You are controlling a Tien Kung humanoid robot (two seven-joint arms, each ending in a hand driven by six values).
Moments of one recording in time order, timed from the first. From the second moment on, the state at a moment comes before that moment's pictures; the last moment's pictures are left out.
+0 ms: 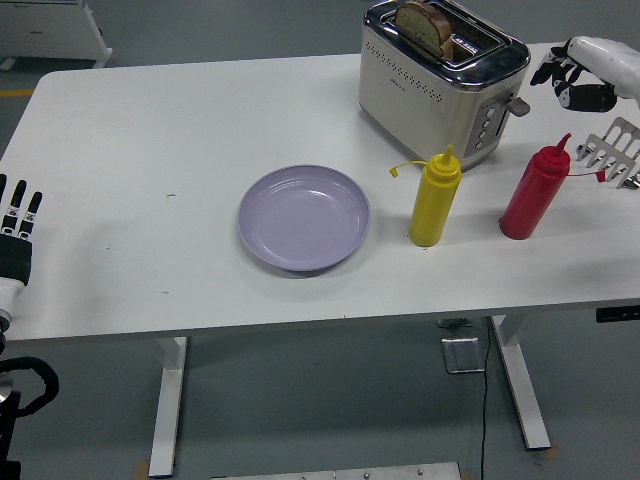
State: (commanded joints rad) left arm -0.04 0.13 -1.65 -1.37 0.38 0.03 -0.15; right arm 0.89 -0.68 0.73 0.99 -1.62 0.09 0.15
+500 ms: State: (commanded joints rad) left arm -0.04 0.13 -1.65 -1.37 0.38 0.03 -0.15; right arm 0.92 -0.65 0.68 0.96 -1.63 0.12 0.13
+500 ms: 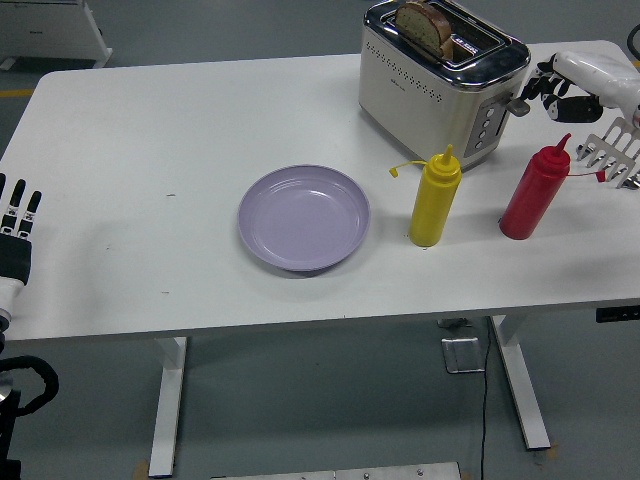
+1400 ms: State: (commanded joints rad) left arm -0.04 0.13 -1.65 -1.37 0.38 0.03 -0.15; right arm 0.95 -0.60 0.60 0.91 -1.64 0.16 0.10
